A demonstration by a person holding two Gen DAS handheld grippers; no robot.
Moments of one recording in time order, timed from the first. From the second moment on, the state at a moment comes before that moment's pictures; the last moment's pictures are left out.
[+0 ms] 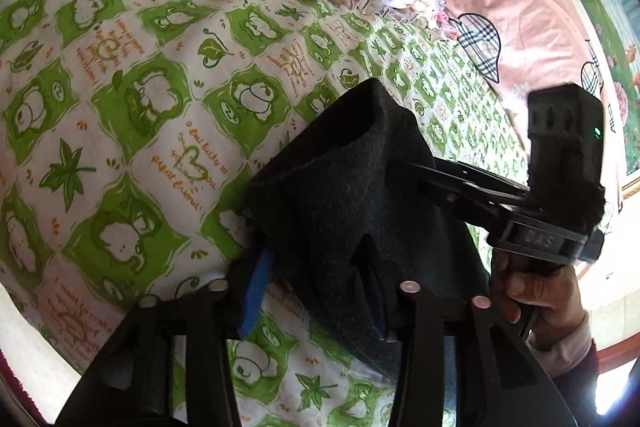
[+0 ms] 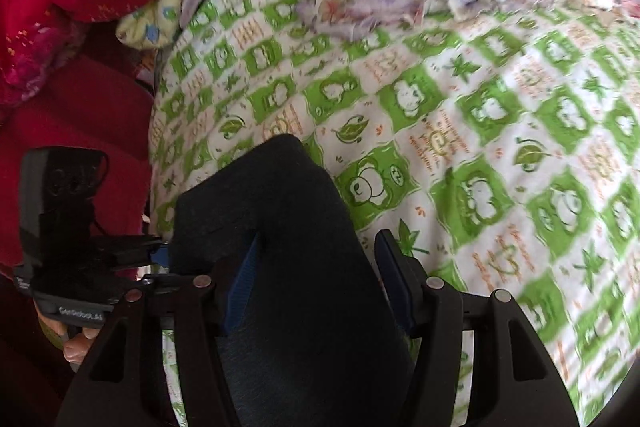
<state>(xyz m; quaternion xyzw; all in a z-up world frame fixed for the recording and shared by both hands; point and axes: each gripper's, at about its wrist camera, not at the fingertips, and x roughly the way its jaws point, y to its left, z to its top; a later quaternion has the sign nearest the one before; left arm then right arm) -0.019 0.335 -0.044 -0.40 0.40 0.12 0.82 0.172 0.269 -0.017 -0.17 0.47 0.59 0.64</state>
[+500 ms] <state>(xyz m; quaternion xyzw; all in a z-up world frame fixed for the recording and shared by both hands) -0.019 0.302 0.022 -0.35 0.36 0.05 0.86 0.143 0.199 0.058 -0.11 0.39 0.59 0.70</state>
